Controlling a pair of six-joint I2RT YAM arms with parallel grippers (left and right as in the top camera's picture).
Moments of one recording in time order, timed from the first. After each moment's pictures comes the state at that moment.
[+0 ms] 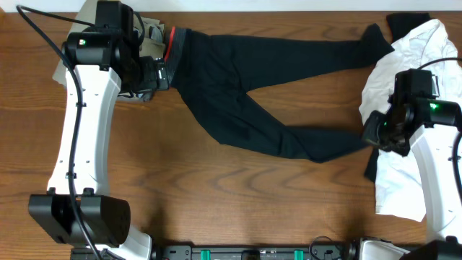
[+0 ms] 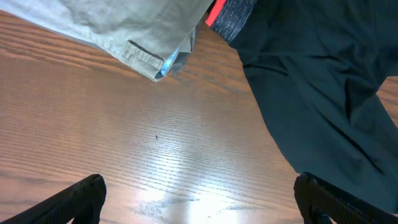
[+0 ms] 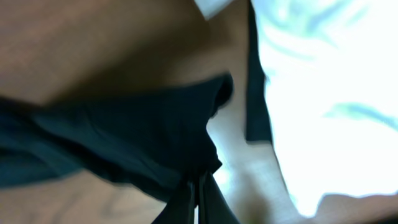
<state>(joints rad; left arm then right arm) -0.03 1.73 1.81 -1.32 -0.04 -0.19 -0.13 1.41 1.19 -1.13 0.01 0.40</state>
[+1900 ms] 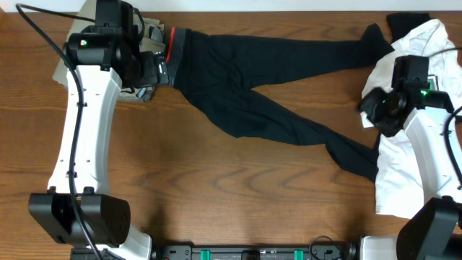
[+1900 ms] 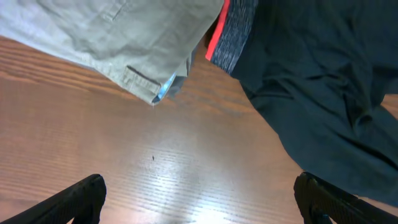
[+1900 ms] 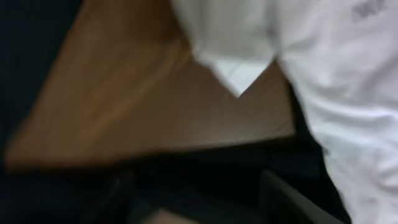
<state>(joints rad) -0.03 1.73 1.79 -1.23 -0.04 -0.19 -0.14 1.56 1.20 -0.87 -0.06 0.55</state>
